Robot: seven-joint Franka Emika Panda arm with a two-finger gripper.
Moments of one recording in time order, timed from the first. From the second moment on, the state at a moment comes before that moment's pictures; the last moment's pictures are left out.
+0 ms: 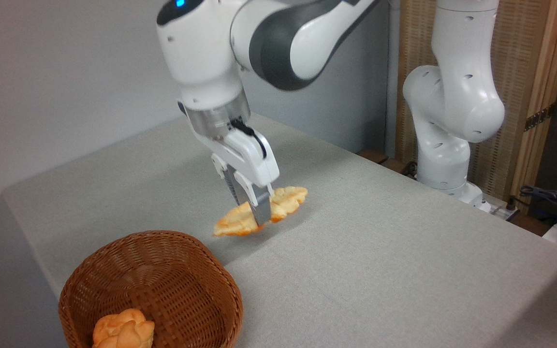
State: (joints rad) arm -0.35 -0.08 0.25 -2.00 -0.05 1.80 0.75
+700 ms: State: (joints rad) arm -0.35 0.04 0.26 -1.91 -0.16 2.33 0.75
